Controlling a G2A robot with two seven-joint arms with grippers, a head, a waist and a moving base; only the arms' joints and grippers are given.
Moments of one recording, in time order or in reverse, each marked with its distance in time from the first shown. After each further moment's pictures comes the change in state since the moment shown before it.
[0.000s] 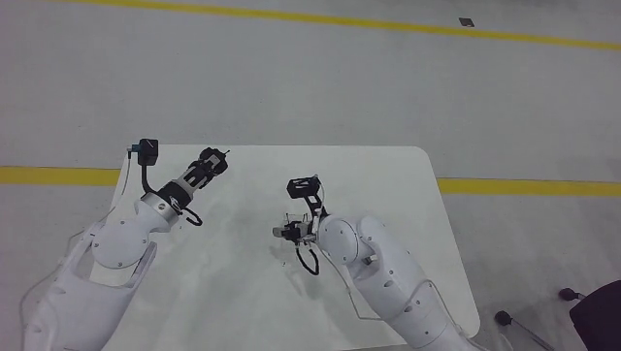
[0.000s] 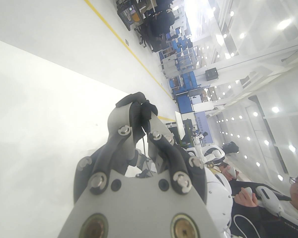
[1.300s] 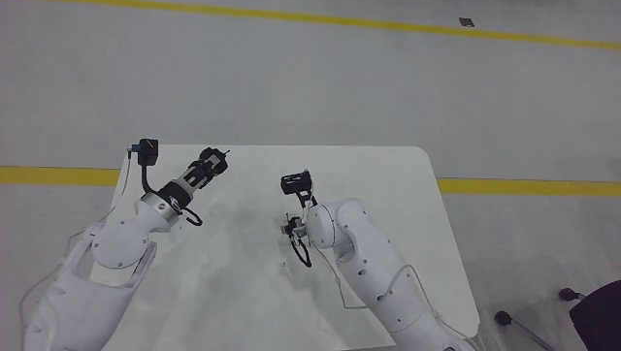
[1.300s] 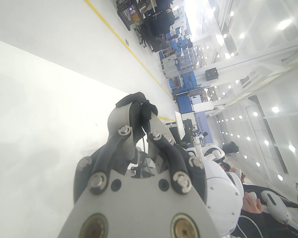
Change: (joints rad) left arm 0.000 0.000 0.000 0.000 0.000 0.000 0.000; right arm 0.081 -0.139 0.006 0.105 -0.265 0.000 0.257
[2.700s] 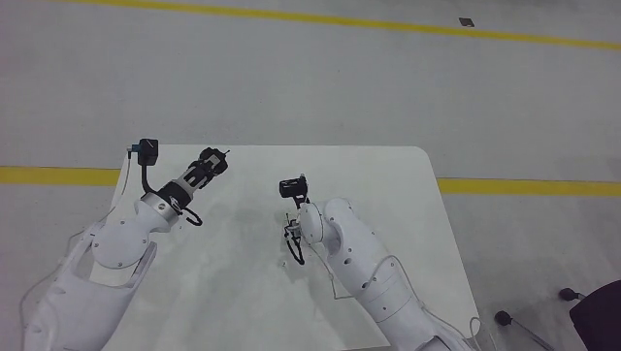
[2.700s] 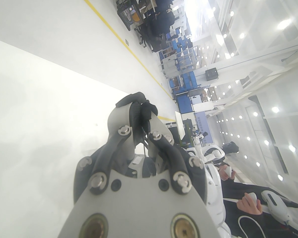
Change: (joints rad) left arm 0.000 0.000 0.000 0.000 0.000 0.000 0.000; right arm 0.042 -0.056 -0.016 0.220 0.013 -0.007 -0.079
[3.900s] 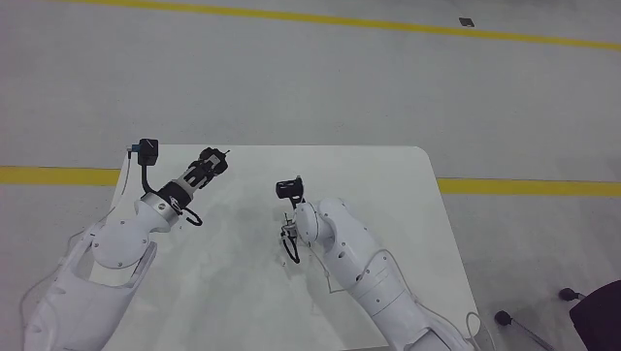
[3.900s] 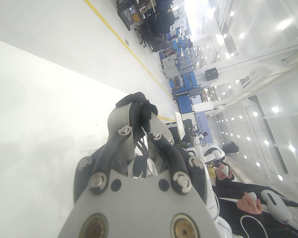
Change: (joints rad) left arm 0.000 0.000 0.000 0.000 0.000 0.000 0.000; right arm 0.037 -0.027 -0.020 0.119 0.051 -0.012 -0.072
